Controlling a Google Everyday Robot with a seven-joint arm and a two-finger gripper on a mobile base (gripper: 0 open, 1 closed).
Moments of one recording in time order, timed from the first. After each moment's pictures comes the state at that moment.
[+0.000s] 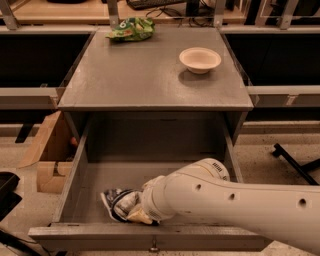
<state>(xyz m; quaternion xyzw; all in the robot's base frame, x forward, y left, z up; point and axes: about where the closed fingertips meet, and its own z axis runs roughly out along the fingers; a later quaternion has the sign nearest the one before) 0.415 0.049 0.648 -0.55 0.79 0.13 0.26</state>
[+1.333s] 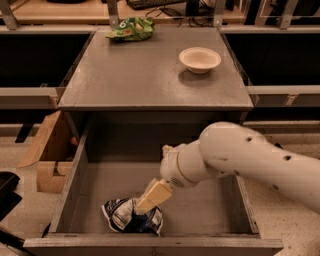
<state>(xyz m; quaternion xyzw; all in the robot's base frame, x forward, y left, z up) 0.449 0.012 0.726 -0.53 0.78 0.17 0.29</state>
